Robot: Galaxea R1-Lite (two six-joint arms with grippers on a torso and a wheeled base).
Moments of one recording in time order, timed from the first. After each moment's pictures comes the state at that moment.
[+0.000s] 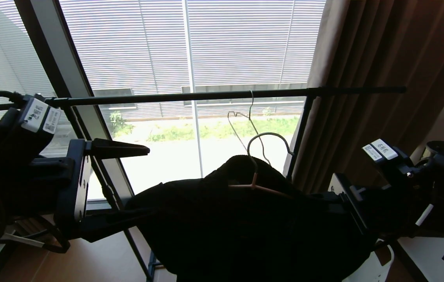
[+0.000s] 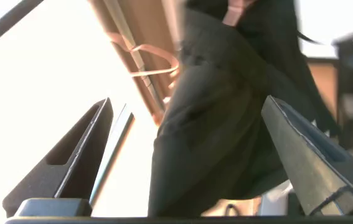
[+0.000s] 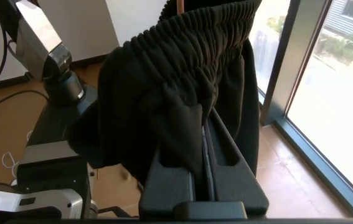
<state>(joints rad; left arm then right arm) -0.25 1.33 -0.75 -0.25 -0.89 0.58 0.42 1.64 -0.47 -1.04 0.98 0.02</state>
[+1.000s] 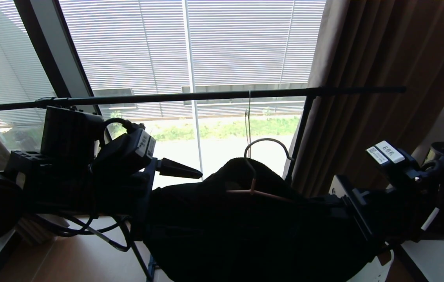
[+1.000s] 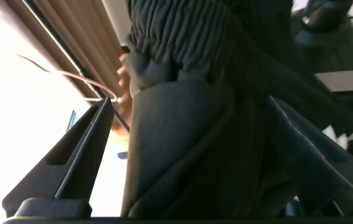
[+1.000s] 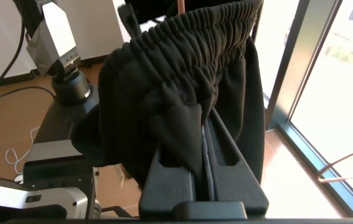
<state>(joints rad) -0.42 1.60 -0.87 -0.19 -0.91 0.67 0.43 1.62 -0.46 -1.05 0.99 0.01</state>
